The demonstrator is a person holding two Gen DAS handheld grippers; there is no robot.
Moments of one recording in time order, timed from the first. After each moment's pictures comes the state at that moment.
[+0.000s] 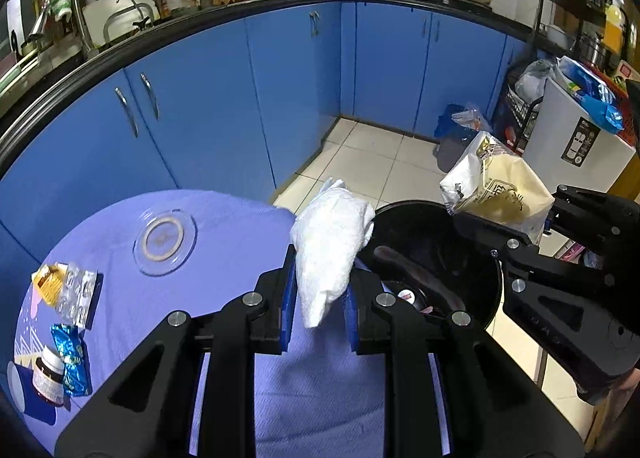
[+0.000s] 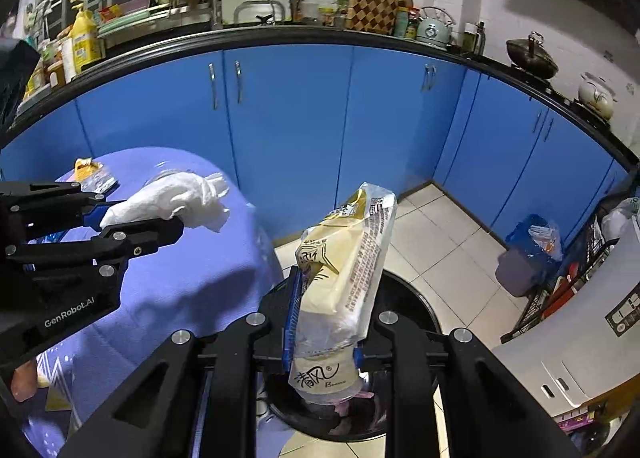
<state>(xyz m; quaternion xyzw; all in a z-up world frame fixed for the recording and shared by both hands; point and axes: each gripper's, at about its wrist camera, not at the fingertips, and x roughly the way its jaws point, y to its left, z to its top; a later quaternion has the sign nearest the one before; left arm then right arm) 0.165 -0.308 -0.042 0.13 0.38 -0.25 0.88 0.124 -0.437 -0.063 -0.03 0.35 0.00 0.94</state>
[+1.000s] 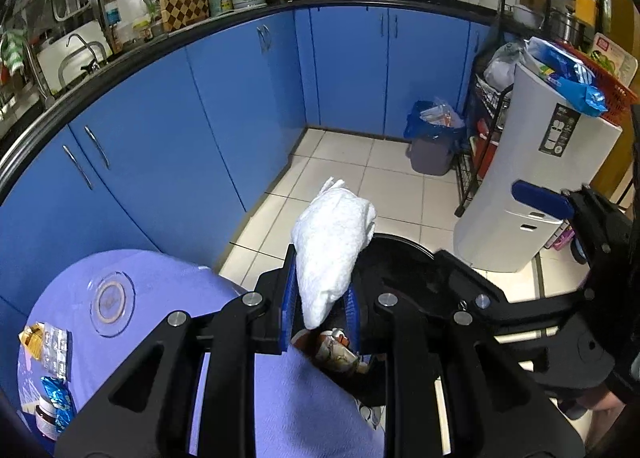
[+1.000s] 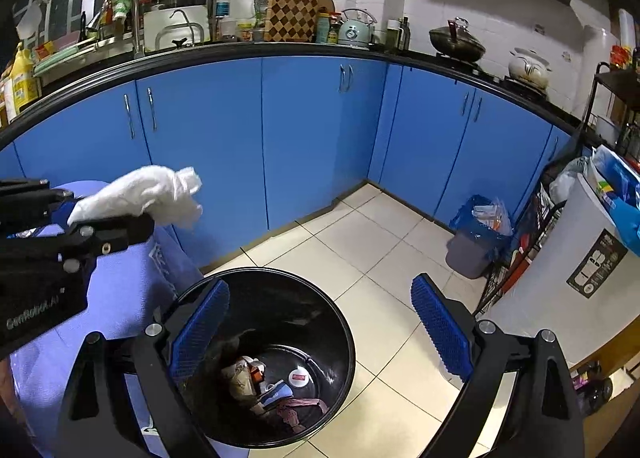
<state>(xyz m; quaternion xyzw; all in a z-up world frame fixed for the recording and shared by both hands) 0.164 -0.400 -0.033 0.17 0.36 -0.30 0.87 0.103 -0.511 -0.070 0.00 0.32 -0.12 0.94</state>
